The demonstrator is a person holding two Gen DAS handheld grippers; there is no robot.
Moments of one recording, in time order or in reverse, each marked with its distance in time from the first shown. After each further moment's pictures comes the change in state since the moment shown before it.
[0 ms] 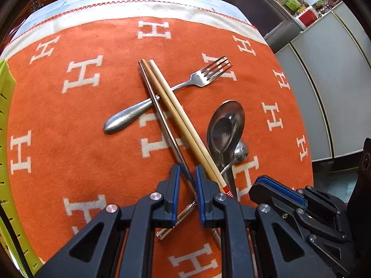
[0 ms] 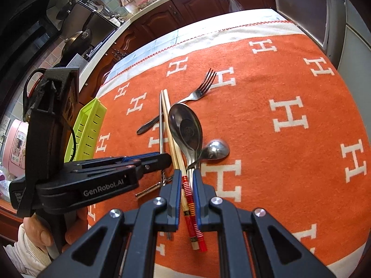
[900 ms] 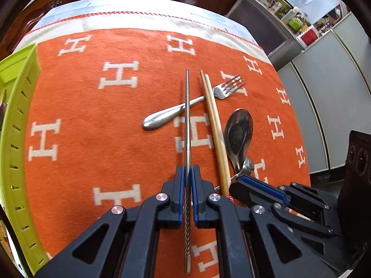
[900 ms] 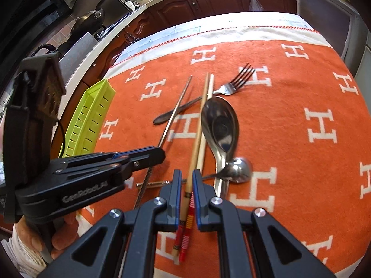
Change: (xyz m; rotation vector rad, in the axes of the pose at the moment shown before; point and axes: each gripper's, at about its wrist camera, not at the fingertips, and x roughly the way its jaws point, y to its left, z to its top) left arm -0.028 0.033 -0.017 -0.053 -0.104 -0.014; right arm 0.027 0.038 0.004 -0.109 0.055 -0.014
